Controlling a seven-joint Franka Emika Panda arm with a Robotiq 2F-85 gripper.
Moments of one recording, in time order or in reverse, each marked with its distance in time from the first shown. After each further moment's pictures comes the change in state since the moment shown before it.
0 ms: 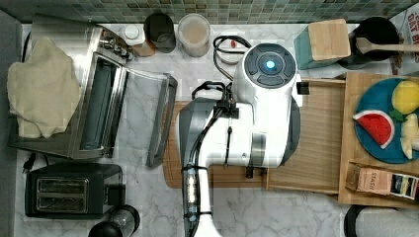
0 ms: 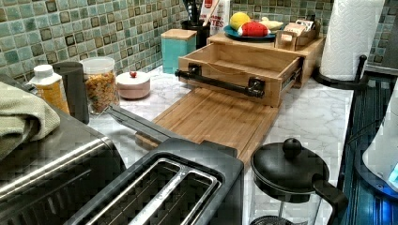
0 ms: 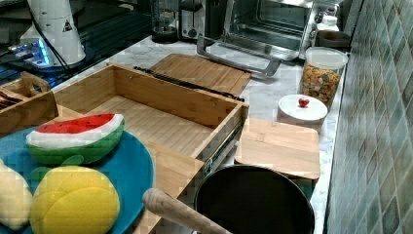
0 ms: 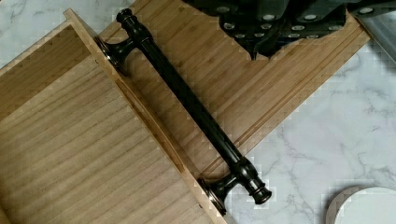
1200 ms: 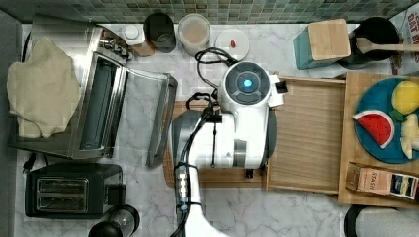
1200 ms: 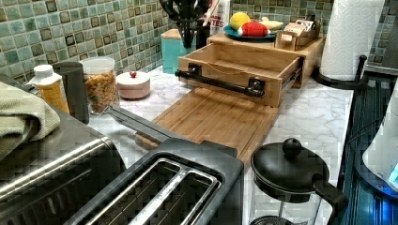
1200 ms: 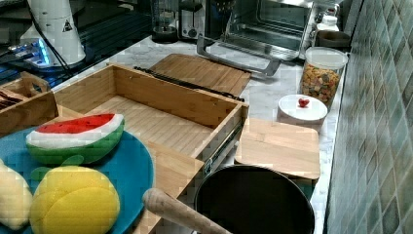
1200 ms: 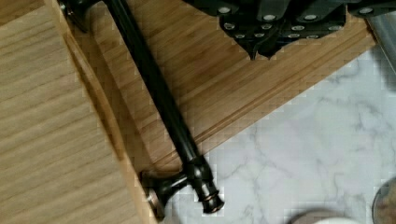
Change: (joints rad) arm 0.033 0.016 0.017 -0.168 0.005 0.246 -0.143
